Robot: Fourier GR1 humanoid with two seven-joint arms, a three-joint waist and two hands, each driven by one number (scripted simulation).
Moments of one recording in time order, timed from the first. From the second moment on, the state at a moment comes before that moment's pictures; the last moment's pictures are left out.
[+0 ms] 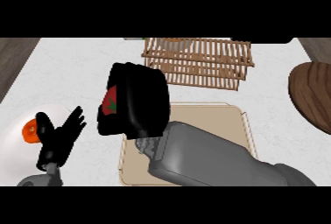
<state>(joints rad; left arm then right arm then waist) -0.04 0.18 0.09 -1.34 0.12 -0.01 0.29 -1.02 -0.02 0.73 -1.43 0.70 -0.28 1.14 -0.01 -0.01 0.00</state>
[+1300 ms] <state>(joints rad) -0.05 0.16 0.08 -1.37 0.11 -0.01 0.31 -1.37 -0.23 0.13 -1.21 0.66 0.03 1.01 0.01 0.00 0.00</state>
